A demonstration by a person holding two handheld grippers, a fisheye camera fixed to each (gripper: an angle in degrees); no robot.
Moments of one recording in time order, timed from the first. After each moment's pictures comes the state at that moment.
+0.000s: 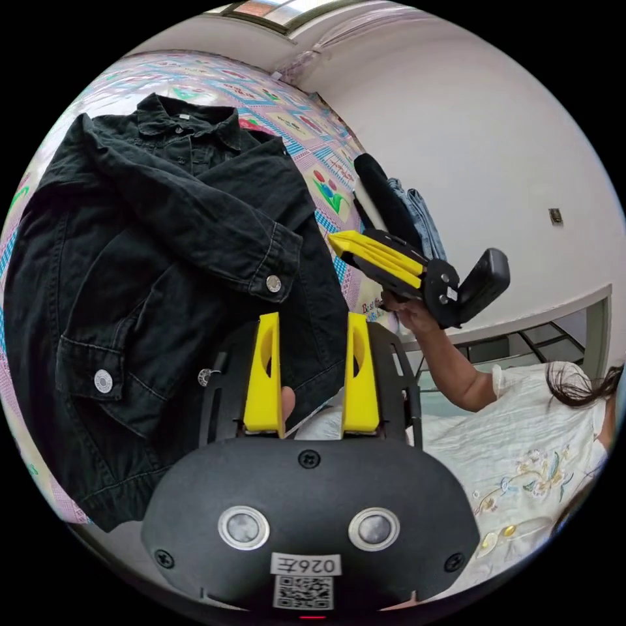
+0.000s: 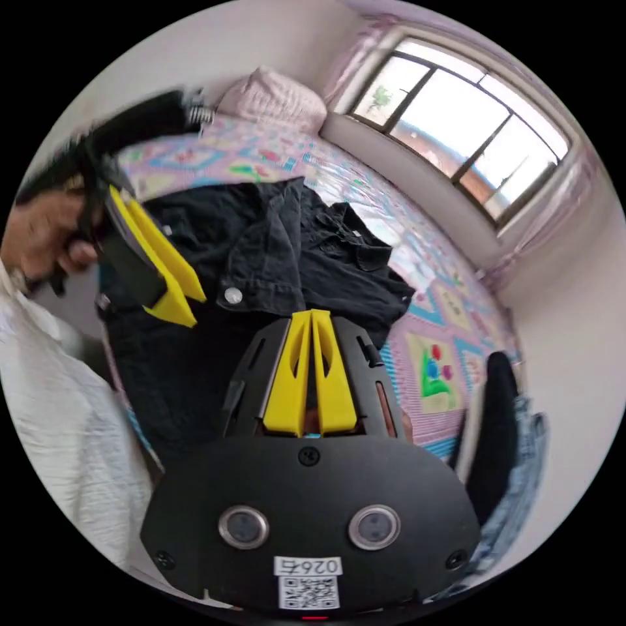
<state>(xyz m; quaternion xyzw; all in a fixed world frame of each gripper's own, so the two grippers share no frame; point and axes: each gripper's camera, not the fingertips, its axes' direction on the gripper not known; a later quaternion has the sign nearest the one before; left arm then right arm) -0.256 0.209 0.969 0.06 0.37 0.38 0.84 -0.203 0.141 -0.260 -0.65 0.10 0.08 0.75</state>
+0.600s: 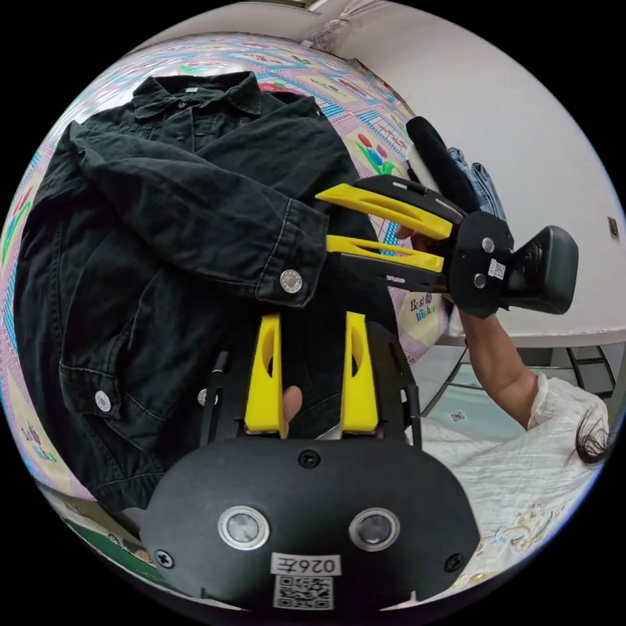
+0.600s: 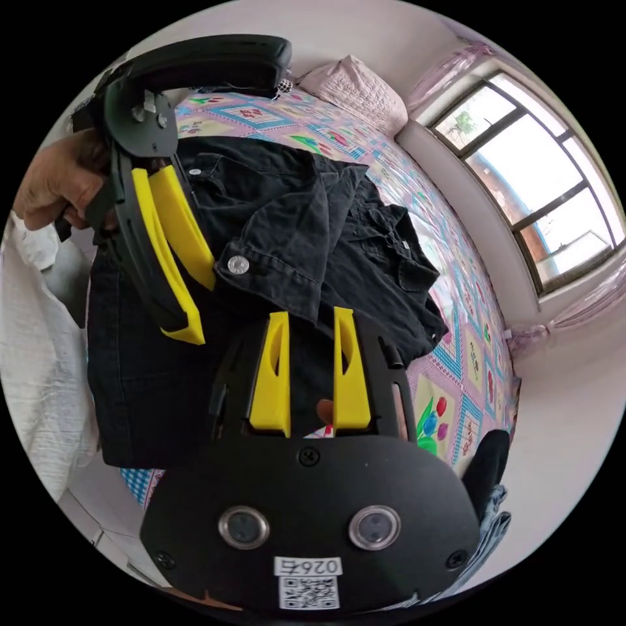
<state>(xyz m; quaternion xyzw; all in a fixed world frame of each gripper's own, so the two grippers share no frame) -0.183 0.175 1.049 0.03 0.24 0.37 0.90 -0.173 0.212 -0.268 -0.68 -0.05 -0.04 0.73</state>
